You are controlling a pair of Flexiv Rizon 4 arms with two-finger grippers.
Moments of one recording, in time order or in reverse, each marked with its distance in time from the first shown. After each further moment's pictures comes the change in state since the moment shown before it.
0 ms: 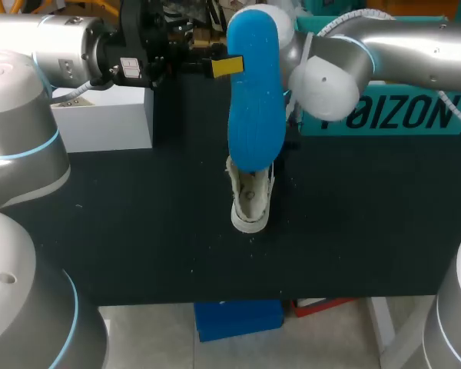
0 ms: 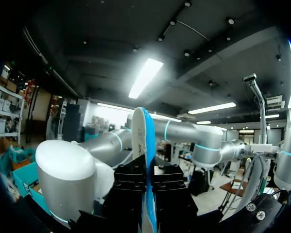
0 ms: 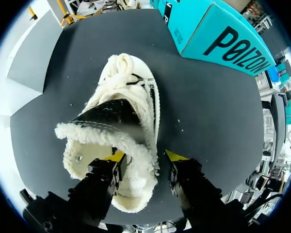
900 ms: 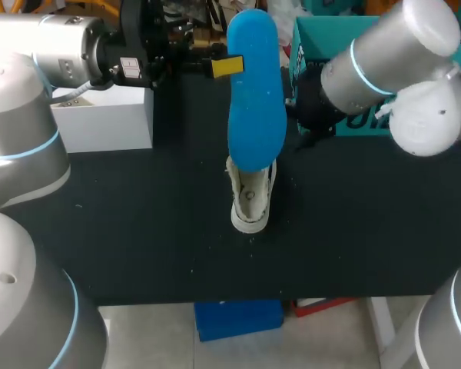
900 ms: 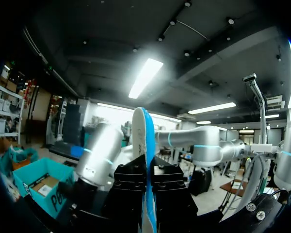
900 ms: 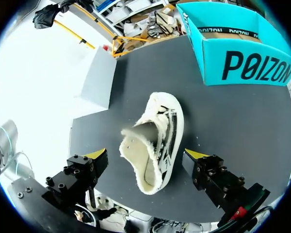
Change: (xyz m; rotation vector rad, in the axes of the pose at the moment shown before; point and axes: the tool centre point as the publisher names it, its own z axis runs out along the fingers) left arm 0.000 0.000 0.000 0.000 0.000 0.000; right arm -0.018 0.019 -0.091 -0.137 0.586 -0.083
